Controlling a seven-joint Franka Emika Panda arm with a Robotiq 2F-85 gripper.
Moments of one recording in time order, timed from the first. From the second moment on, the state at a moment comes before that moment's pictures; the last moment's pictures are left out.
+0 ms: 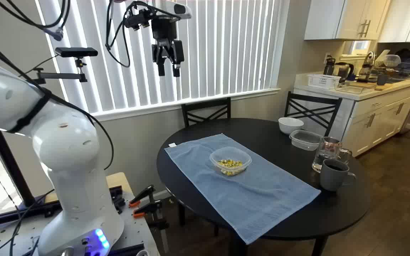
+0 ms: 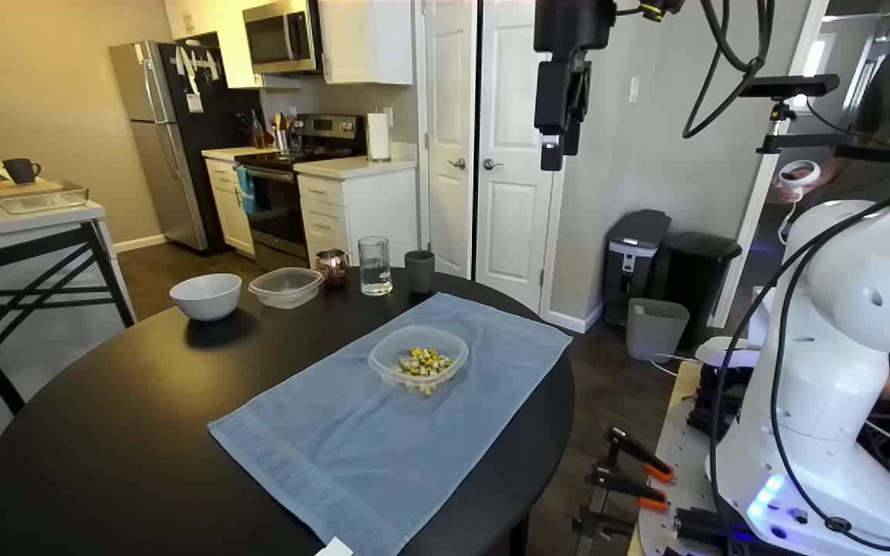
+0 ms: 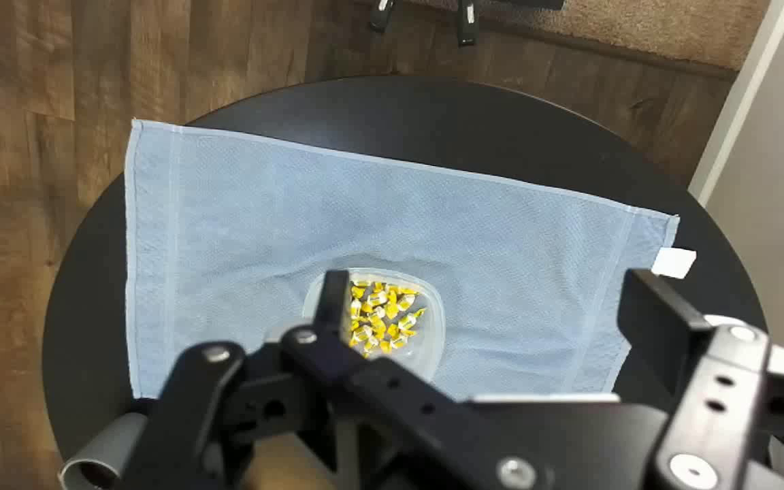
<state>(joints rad) 0.11 -0.74 0.17 -2.32 0.04 1.58 0.11</state>
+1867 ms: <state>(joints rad) 0.04 -0.22 0.26 -2.44 -0.62 1.98 0.48</state>
